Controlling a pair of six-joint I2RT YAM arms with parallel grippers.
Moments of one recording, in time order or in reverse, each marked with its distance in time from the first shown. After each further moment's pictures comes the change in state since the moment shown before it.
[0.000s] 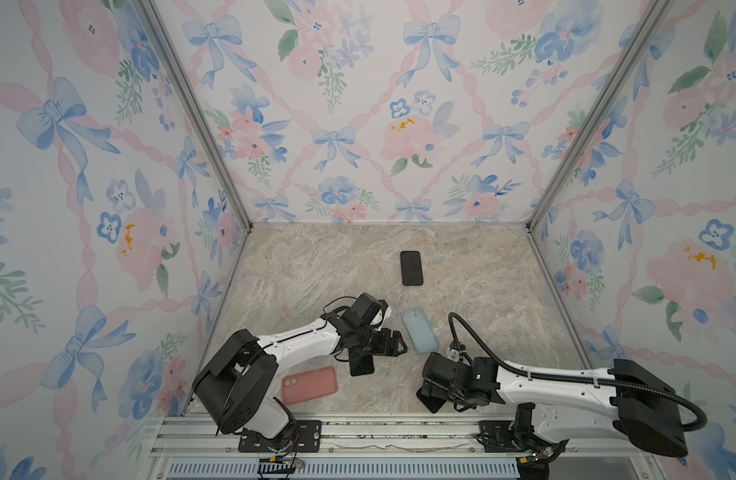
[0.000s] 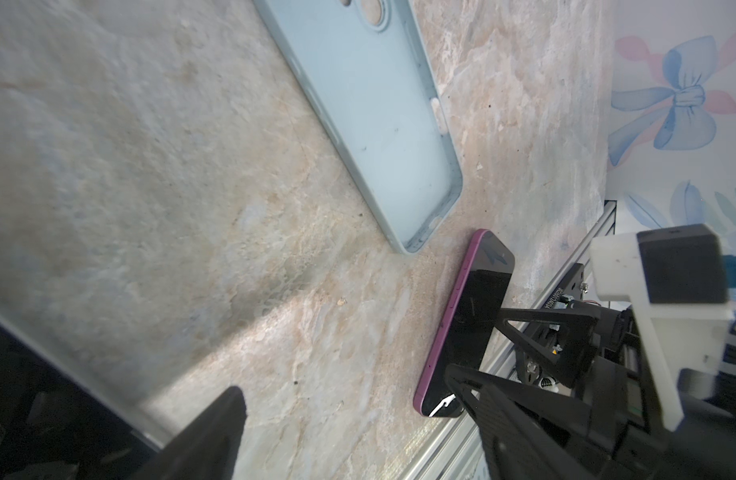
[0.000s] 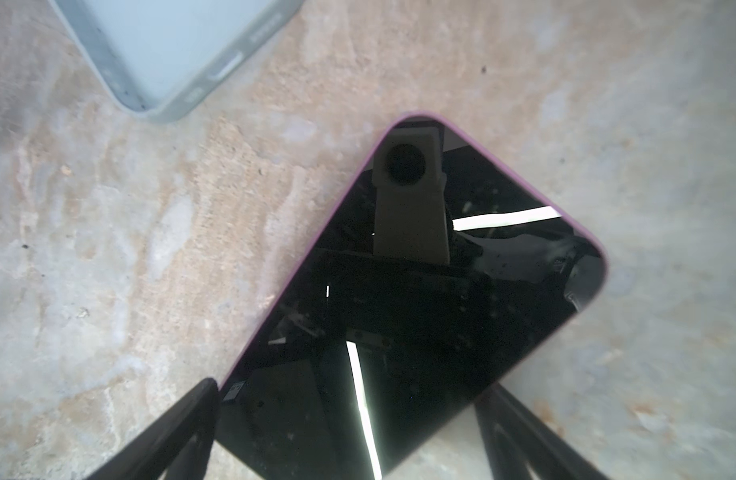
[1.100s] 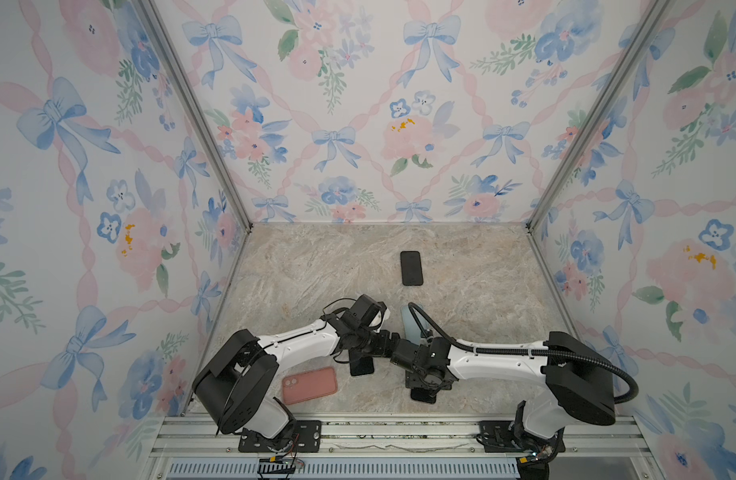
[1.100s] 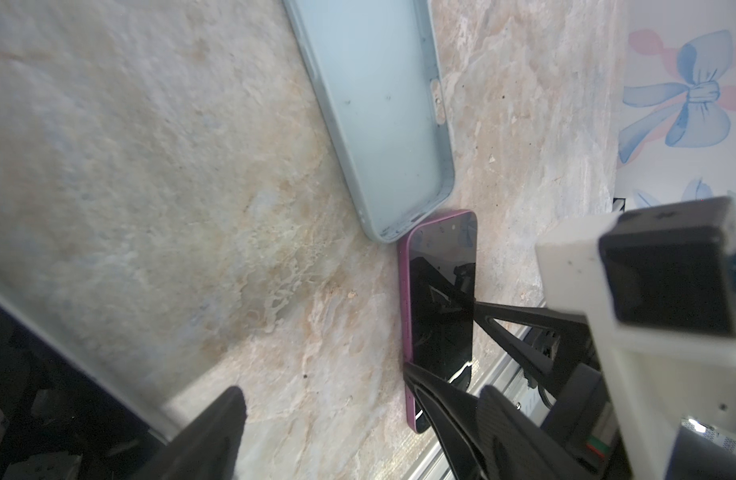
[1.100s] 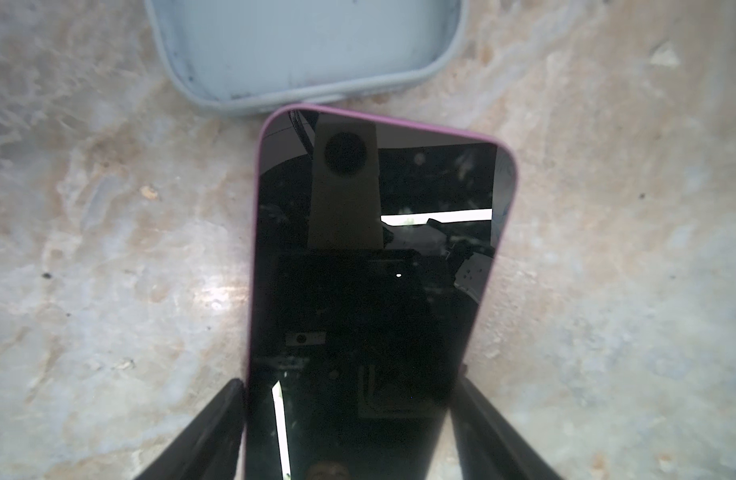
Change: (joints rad) left arm 0.003 0.000 -0.015 0.000 -0.001 0.000; right arm -0.024 0.352 0.311 -0.124 0.011 -0.196
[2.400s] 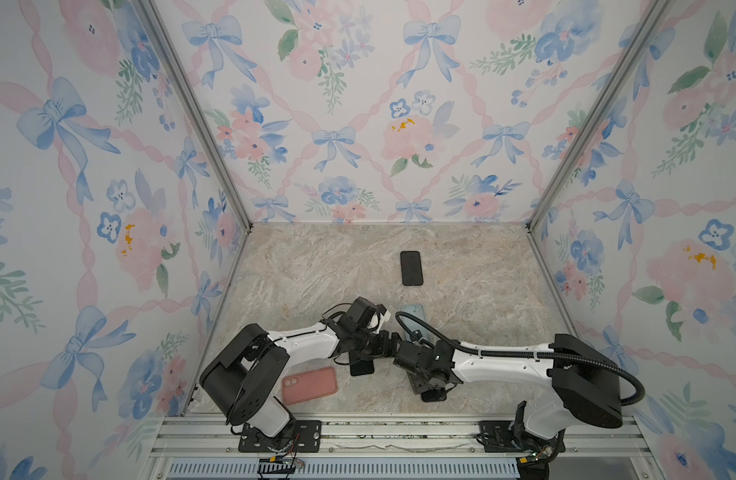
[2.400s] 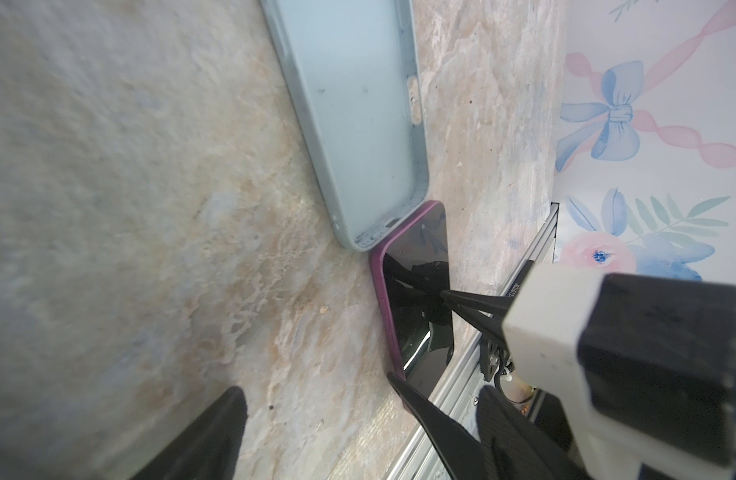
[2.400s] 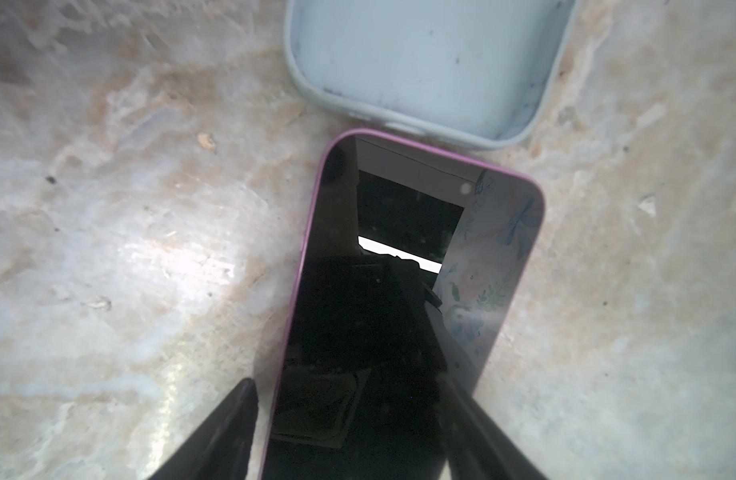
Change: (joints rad) left arm 0.037 0.055 -0.082 0.212 0.148 -0.082; right arm 0.009 -0.033 -0.039 0.029 0.048 -0.369
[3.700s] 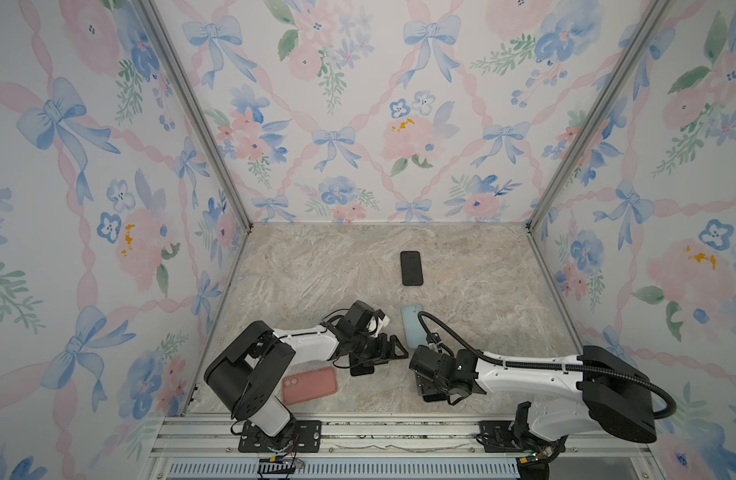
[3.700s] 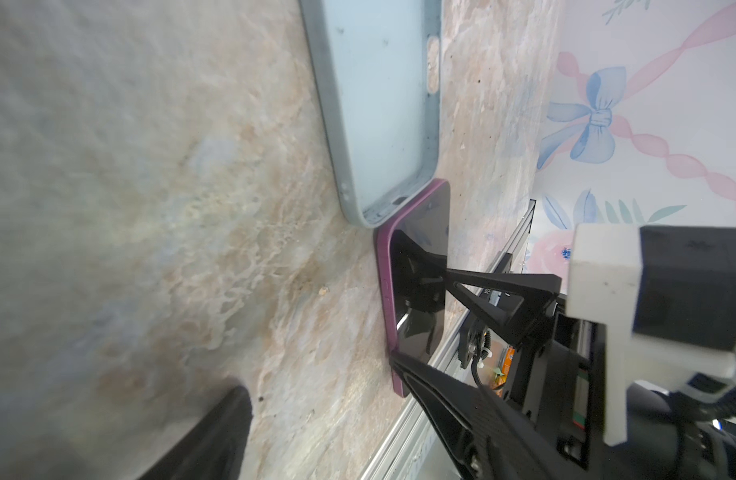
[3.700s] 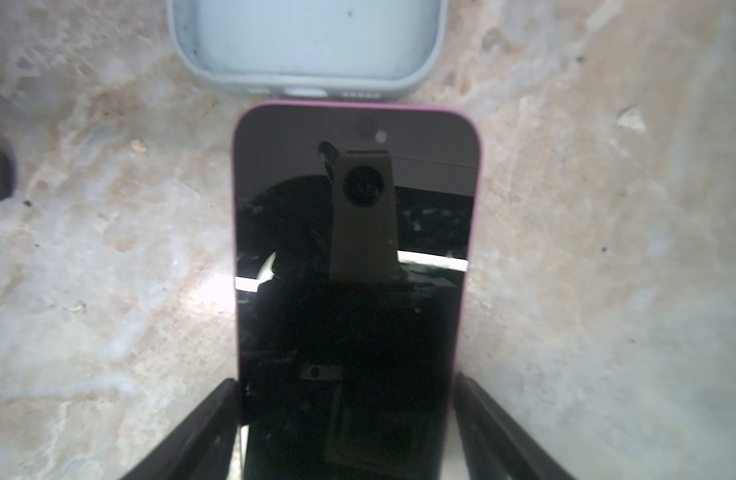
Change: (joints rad) left arm 0.006 0.034 -0.048 0.087 0.092 -0.087; right arm 0.000 -0.169 -0.196 0.148 -0.002 0.163
